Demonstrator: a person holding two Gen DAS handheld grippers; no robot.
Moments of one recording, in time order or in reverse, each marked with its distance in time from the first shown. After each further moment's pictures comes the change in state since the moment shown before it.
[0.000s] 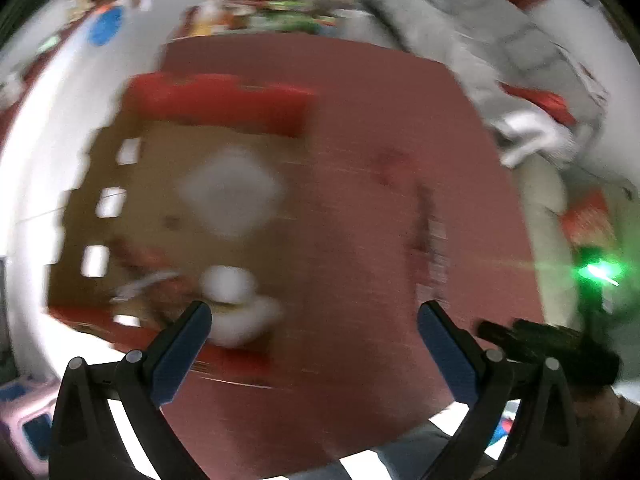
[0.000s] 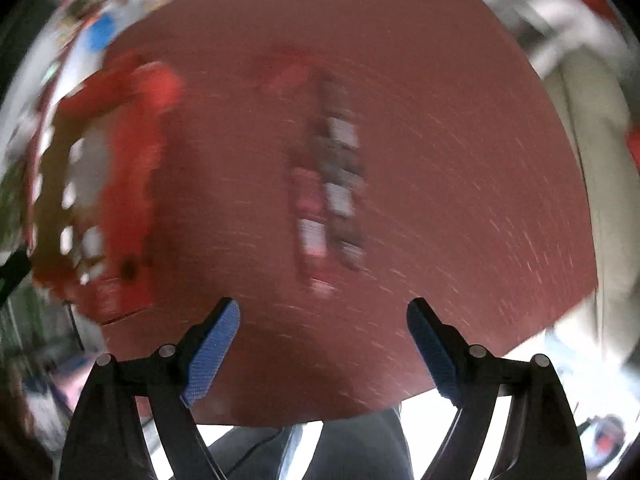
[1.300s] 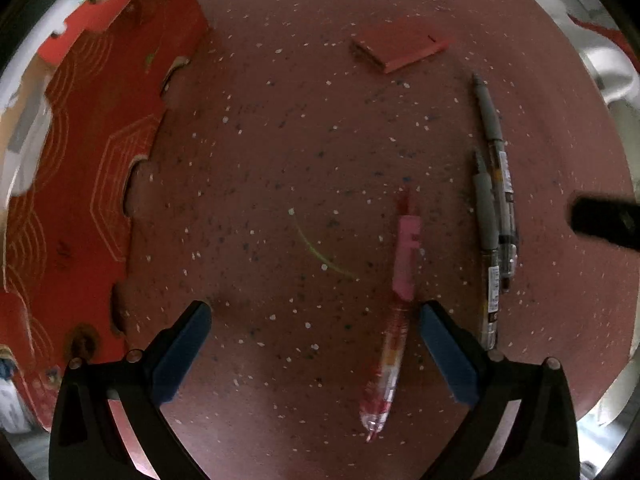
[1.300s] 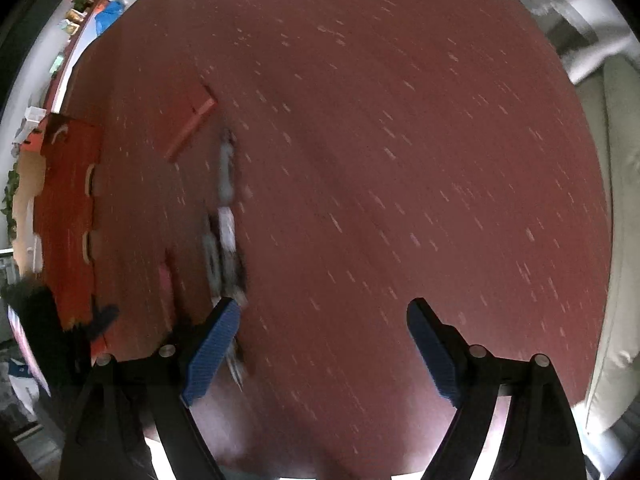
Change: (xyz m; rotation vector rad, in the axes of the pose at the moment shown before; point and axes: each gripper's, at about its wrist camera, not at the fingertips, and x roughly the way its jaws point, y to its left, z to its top) left arm 0.209 -0.092 0.023 -0.077 0.181 0.328; right arm 0.062 -0.067 0.119 -0.128 0.053 0.078
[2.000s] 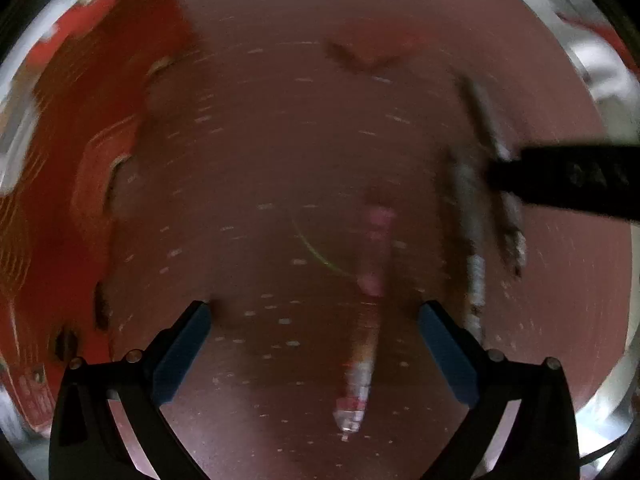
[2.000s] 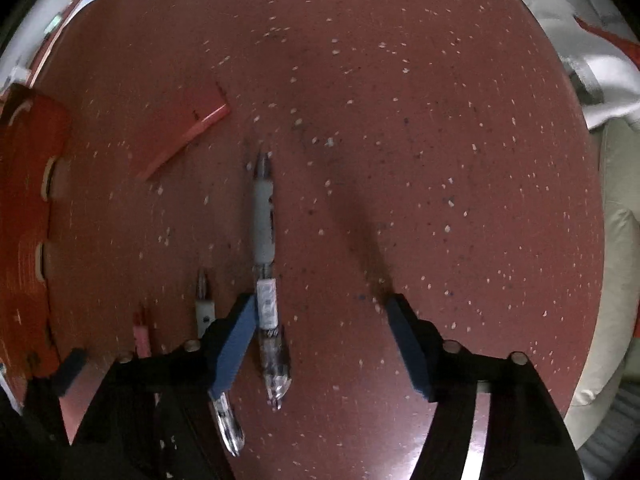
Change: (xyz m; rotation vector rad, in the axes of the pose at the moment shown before) left arm -0.007 -0.017 -0.026 0.095 -0.023 -0.033; right arm 0.038 0.043 0.028 -0.127 -0.029 -0.166
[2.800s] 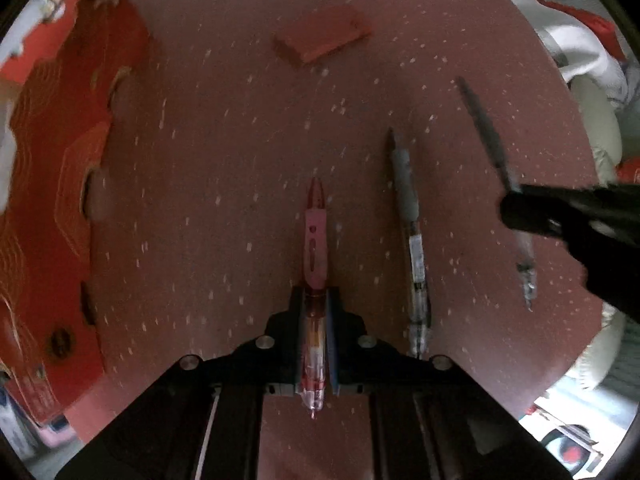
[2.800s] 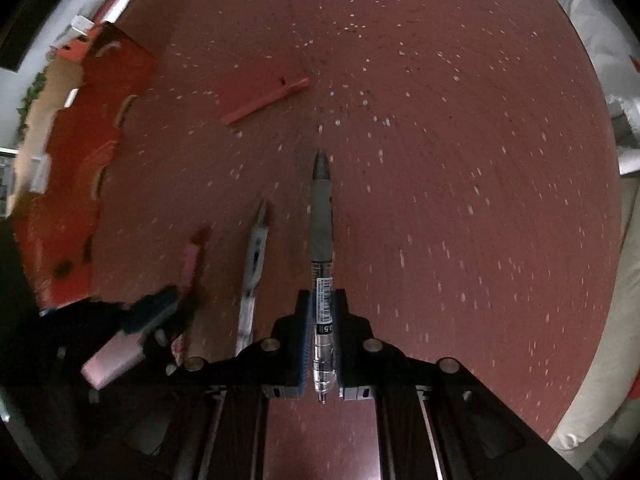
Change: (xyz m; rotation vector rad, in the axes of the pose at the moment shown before) left arm -0.013 0.003 0.004 -0.007 0.096 -0.095; right arm -0.031 0.007 -0.024 -0.185 0.040 0.165
